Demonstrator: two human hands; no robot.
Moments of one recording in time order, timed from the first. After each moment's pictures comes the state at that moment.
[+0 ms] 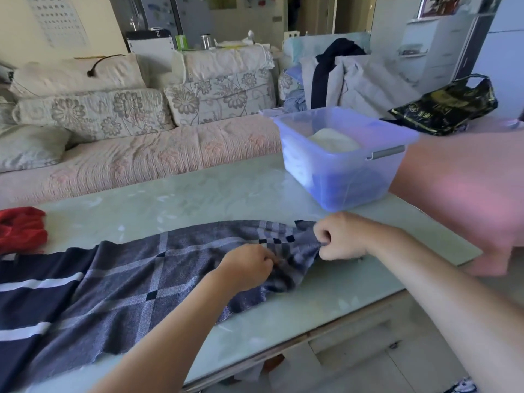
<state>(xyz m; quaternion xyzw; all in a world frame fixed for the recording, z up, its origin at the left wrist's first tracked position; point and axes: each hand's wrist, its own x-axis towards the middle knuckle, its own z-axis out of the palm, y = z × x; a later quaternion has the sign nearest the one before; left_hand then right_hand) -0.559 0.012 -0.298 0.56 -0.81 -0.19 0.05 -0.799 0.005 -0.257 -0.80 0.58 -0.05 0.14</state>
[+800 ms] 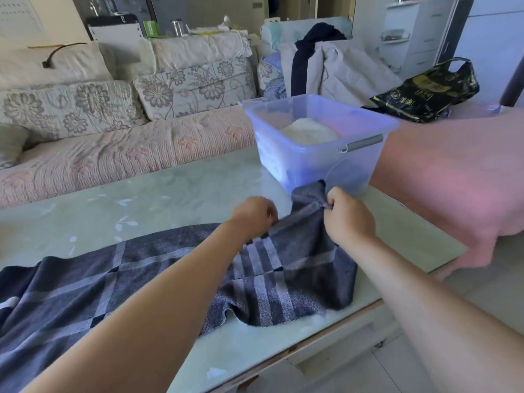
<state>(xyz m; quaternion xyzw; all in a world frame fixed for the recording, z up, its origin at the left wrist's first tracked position) -0.649 -0.108 -0.293 0.56 -0.81 -0.13 0.12 -0.848 -0.039 -0.301 -0.57 0.76 -0.30 0.06</state>
